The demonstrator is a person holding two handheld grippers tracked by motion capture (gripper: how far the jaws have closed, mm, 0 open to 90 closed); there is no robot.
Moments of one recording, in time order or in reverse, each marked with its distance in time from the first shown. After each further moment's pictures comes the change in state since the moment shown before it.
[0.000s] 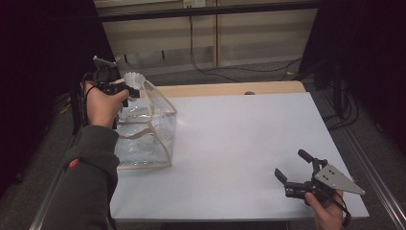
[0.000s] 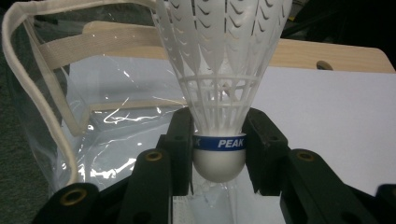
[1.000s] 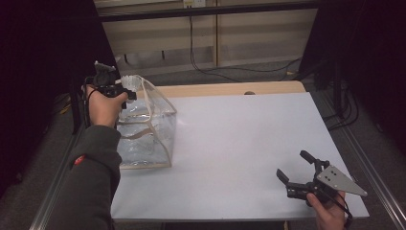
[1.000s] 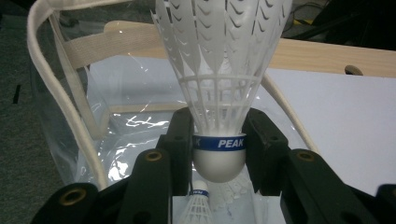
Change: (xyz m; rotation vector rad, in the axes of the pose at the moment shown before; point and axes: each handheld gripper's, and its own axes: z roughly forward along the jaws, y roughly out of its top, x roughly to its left) left arm 0.019 -0.003 0.019 -0.009 0.049 -0.007; right arm -0.002 -0.002 -0.004 0.004 -0.011 0.001
